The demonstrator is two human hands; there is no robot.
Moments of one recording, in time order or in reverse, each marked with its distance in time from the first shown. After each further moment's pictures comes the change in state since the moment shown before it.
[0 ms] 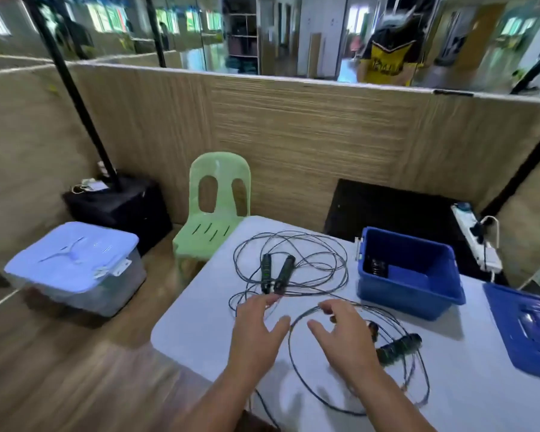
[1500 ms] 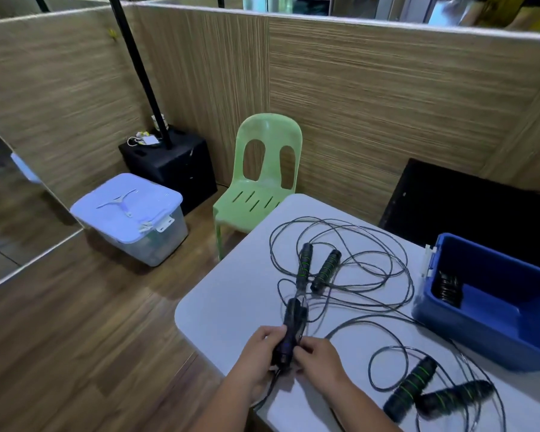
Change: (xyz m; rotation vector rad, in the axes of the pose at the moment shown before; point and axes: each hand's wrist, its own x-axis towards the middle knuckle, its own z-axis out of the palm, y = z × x) left_hand 0.026 -0.095 0.035 -0.866 -0.065 -0.930; right_hand 0.051 0.028 0.142 0.302 -0.608 0.272
